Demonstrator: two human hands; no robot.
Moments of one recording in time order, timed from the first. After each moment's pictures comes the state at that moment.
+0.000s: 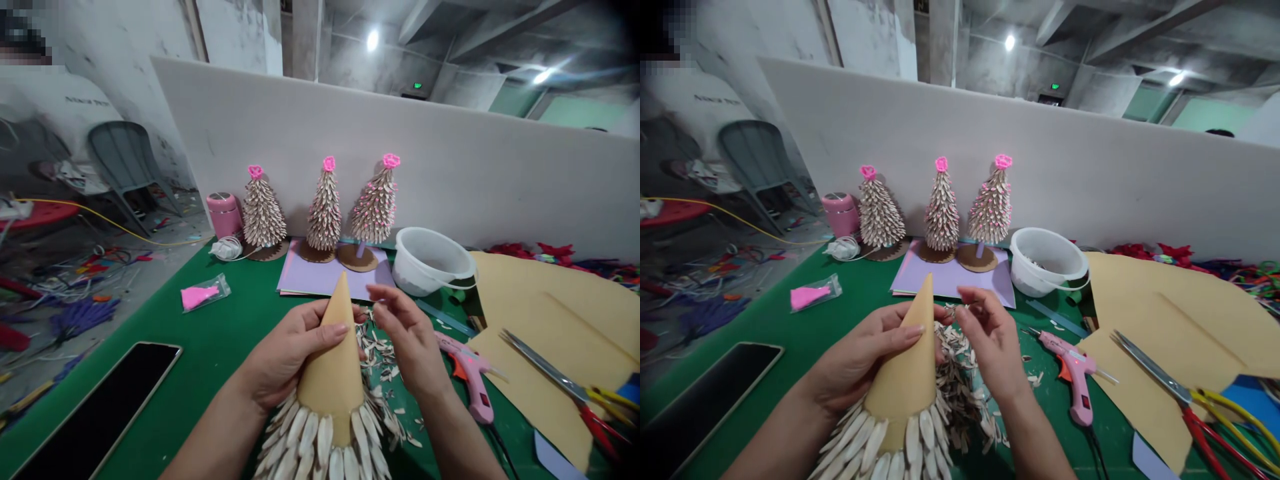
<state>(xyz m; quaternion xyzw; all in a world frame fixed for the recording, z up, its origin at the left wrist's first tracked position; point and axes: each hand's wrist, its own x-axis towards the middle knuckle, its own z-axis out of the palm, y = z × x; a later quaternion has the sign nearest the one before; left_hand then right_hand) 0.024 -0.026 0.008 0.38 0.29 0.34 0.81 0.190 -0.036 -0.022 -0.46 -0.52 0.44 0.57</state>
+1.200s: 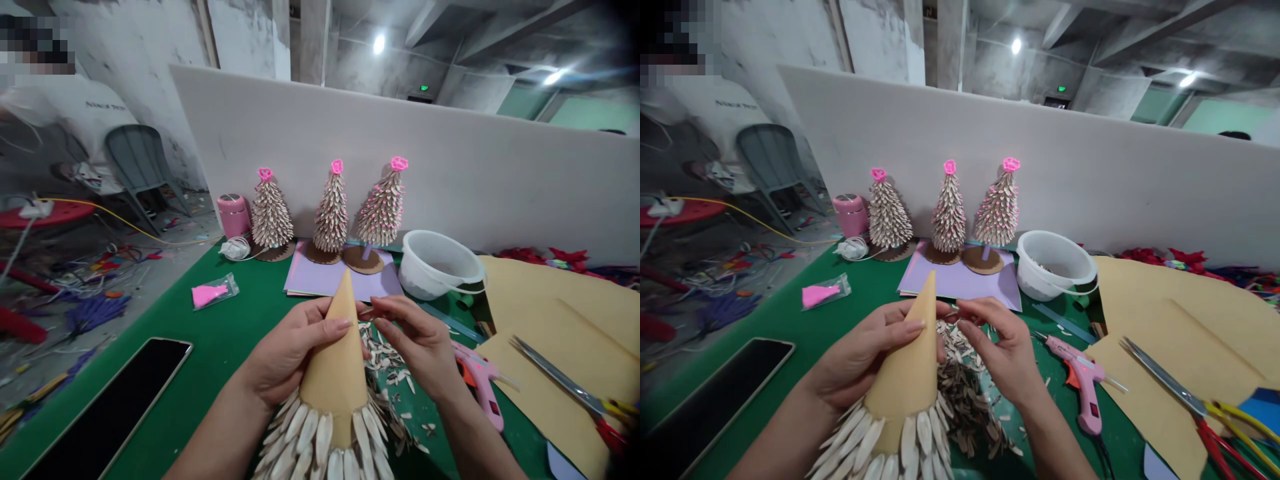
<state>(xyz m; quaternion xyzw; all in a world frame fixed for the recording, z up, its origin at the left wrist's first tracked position) 0.021 -0.026 0.015 0.35 0.26 0.35 0.83 0.202 -0.033 -0.020 -0.40 -0.69 0.30 0.53</state>
